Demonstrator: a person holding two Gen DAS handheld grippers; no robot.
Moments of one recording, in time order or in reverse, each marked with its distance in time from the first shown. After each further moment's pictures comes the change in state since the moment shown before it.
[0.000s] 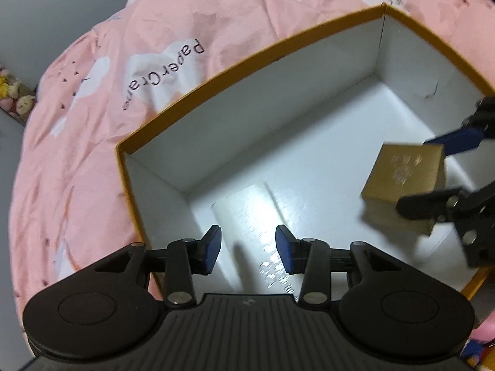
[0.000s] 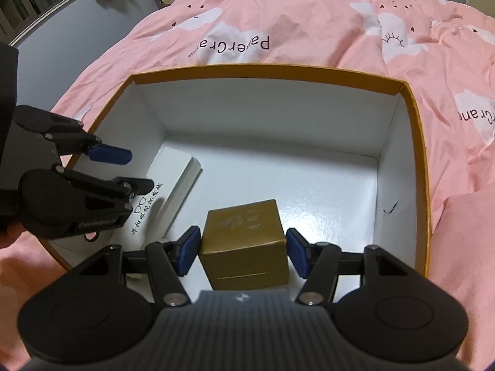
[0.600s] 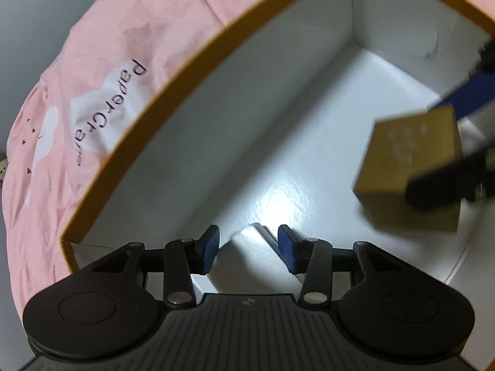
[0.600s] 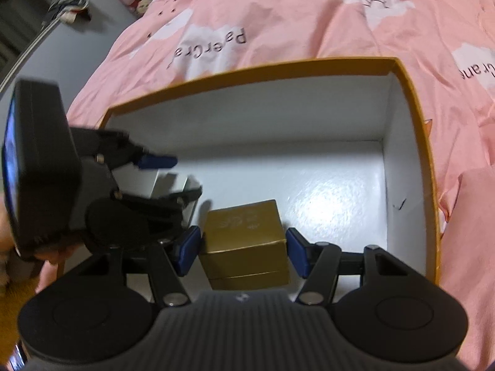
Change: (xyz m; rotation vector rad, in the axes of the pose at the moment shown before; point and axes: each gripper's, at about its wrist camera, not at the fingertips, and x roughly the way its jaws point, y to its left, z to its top) left arm 0.057 -0.020 0.029 0.294 0.031 0.014; right arm 0.008 -0.027 0.024 0.224 0.045 0.066
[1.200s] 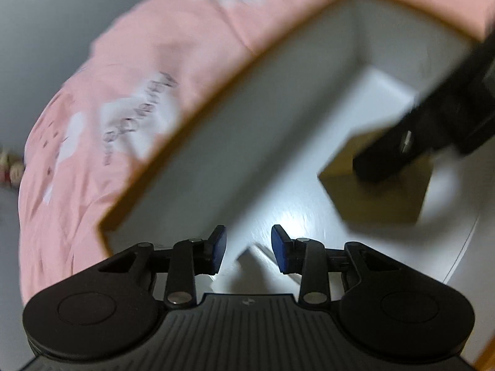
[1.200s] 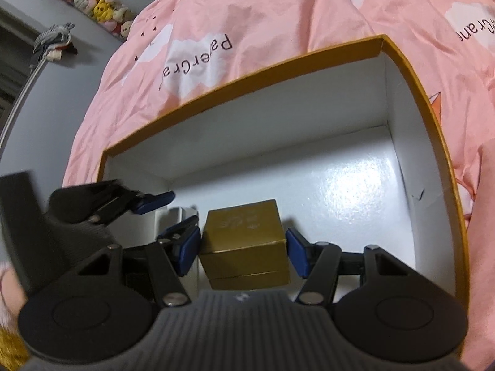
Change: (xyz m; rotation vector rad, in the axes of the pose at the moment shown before) left arm -0.034 0.017 -0.025 -0.108 -0.138 0.032; right arm 0.016 -0.002 0.018 0.181 -0.003 0.080
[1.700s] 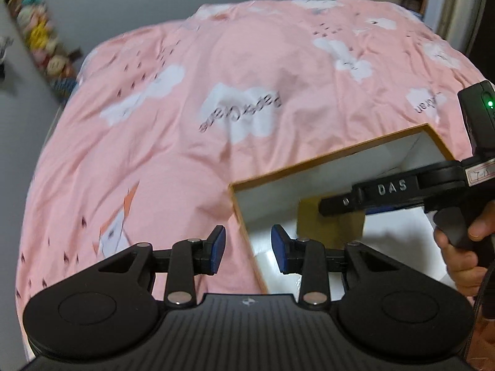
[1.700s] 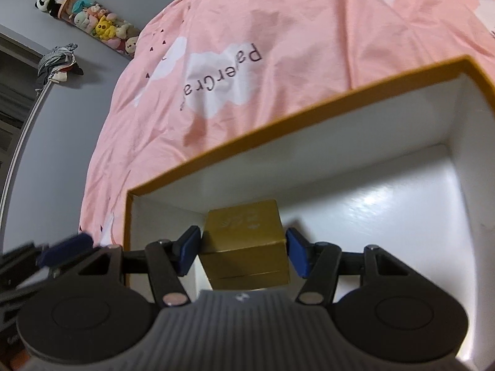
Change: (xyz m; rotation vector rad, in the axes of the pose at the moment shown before) left arm -0.078 0.093 -0.020 -0.492 -0.004 -0.040; right arm 0.039 0.041 0.029 0.046 -0.017 0.060
